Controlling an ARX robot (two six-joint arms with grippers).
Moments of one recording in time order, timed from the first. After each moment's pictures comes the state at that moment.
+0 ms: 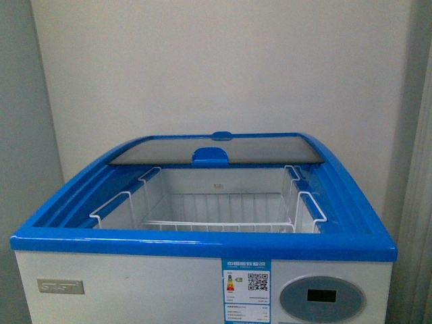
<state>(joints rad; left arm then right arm) 0.00 0.00 0.01 0.00 0.00 0.00 0.00 0.16 0.20 -0.05 0.00 0.00</state>
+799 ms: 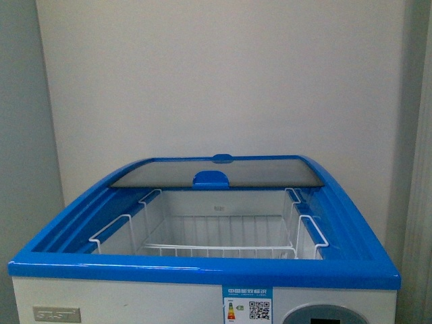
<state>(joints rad) 0.00 0.00 0.01 0.00 0.00 0.00 0.00 0.03 0.04 0.00 0.00 0.00</state>
